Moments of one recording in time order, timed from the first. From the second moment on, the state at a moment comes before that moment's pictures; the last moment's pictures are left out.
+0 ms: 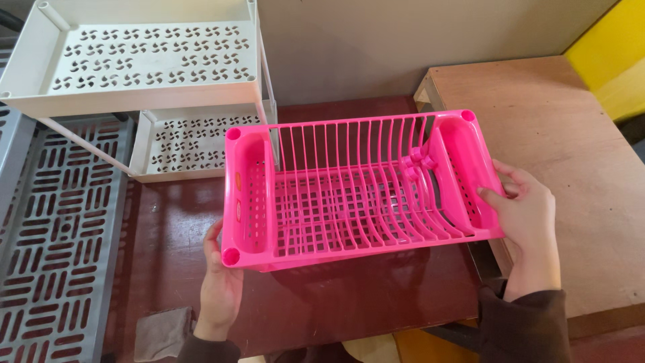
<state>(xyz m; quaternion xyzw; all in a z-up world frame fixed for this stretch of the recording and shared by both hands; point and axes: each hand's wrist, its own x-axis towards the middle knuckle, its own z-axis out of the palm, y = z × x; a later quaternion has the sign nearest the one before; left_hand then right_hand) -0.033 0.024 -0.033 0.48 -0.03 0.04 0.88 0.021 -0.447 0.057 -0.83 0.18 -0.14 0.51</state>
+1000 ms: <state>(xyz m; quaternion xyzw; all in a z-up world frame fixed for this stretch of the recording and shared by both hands) 0.076 0.019 0.048 0.50 -0.03 -0.10 0.86 0.026 -0.469 0.047 -0.82 0.16 -0.10 0.54</state>
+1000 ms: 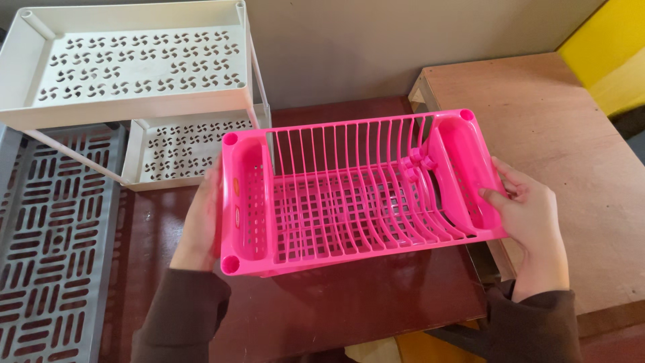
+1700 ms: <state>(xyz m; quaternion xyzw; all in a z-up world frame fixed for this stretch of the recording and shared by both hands) 0.110 0.017 0.046 0.60 0.07 -0.09 0.79 0.022 -0.459 0.063 -0.86 0.18 -0.10 0.46</state>
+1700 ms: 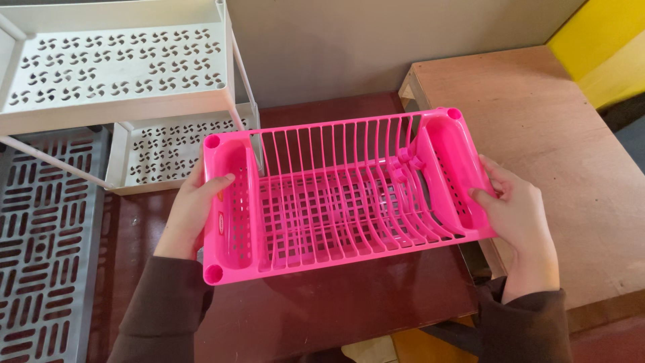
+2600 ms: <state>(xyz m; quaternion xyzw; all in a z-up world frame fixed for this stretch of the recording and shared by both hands) 0.122 0.022 0.040 0.58 0.06 -0.09 0.81 0.023 -0.457 0.070 -0.84 0.19 -0.13 0.49</state>
